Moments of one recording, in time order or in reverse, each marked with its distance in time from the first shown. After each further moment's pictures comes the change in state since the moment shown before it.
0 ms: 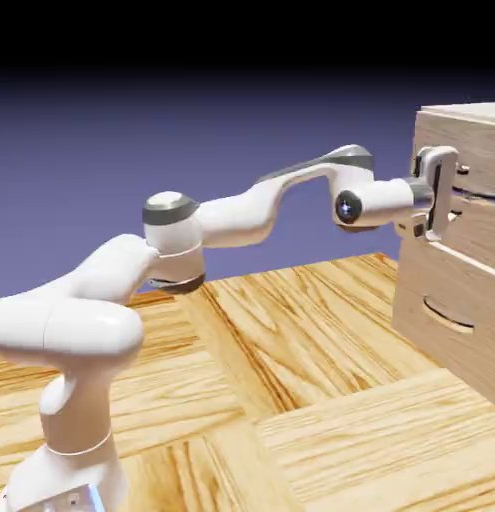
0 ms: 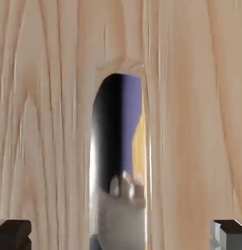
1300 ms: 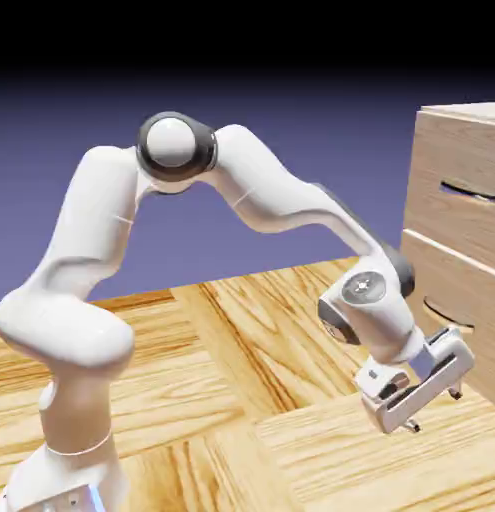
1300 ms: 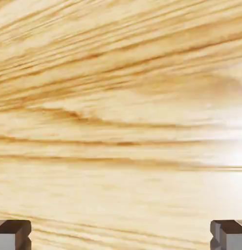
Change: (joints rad) arm -0.313 -0.872 0.707 -0.756 -1.155 0.082 -0.198
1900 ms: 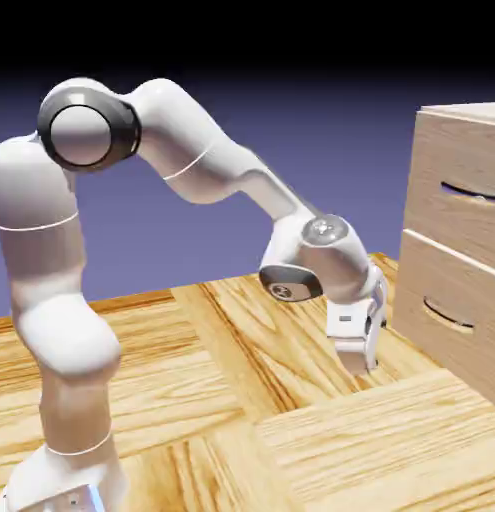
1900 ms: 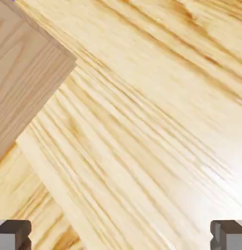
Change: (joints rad) arm -0.323 -0.578 0.481 -0.326 -0.783 0.115 -0.094
